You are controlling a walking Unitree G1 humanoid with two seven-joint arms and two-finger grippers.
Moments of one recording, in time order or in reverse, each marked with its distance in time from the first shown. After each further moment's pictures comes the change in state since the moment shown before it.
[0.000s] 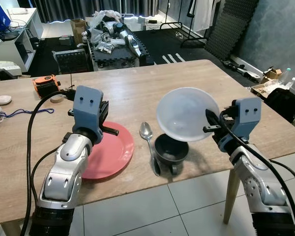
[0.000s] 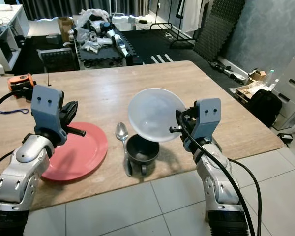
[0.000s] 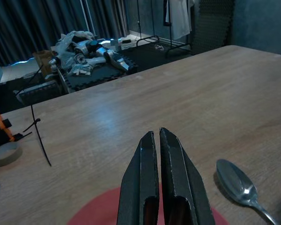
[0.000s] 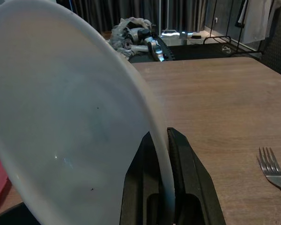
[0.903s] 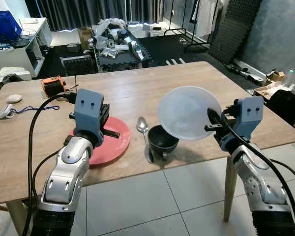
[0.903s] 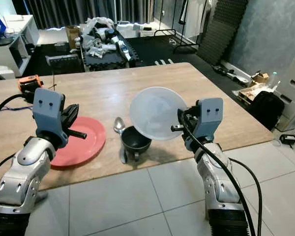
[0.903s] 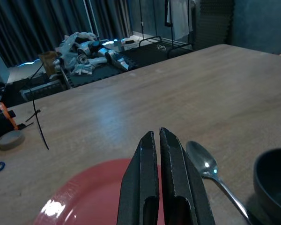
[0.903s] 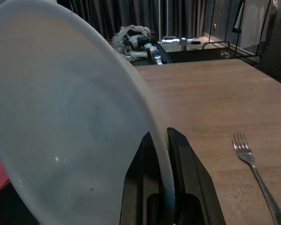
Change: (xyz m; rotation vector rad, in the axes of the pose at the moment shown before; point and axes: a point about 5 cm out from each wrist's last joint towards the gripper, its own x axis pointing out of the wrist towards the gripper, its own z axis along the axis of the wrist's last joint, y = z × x) left arm -0.002 -0.003 -0.005 -0.013 0.013 -0.001; right arm 0.001 -0.004 0.000 0.003 -0.005 -0.020
